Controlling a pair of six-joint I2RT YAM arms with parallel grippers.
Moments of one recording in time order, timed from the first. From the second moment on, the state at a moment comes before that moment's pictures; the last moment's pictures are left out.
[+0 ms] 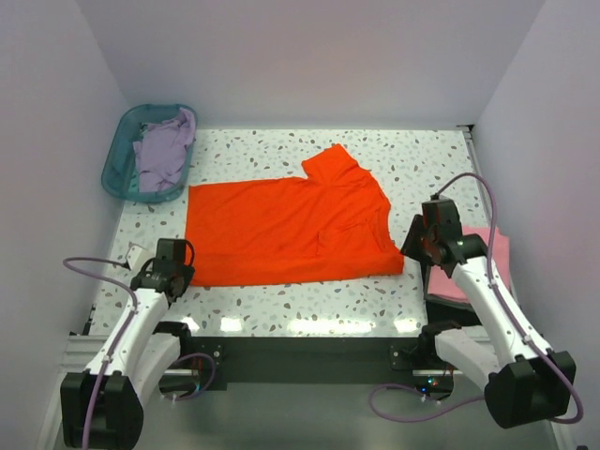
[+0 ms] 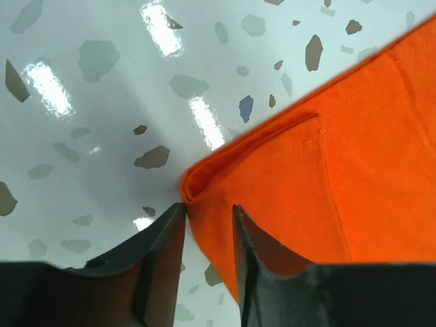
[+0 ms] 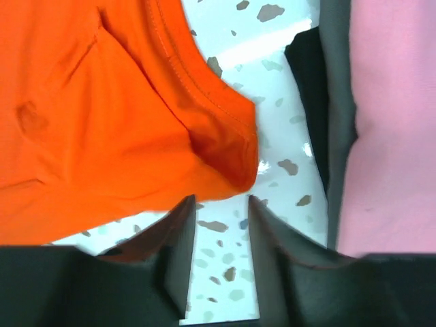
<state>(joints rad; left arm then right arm) -0.05 0.83 0.38 -0.62 -0.42 -1.16 0.19 1.00 0.78 -0.75 0.13 0.55</state>
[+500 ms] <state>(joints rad) -0.05 0.92 0.67 -0.62 -0.45 -0.98 0.18 1.24 1.07 -0.67 0.04 0.50</state>
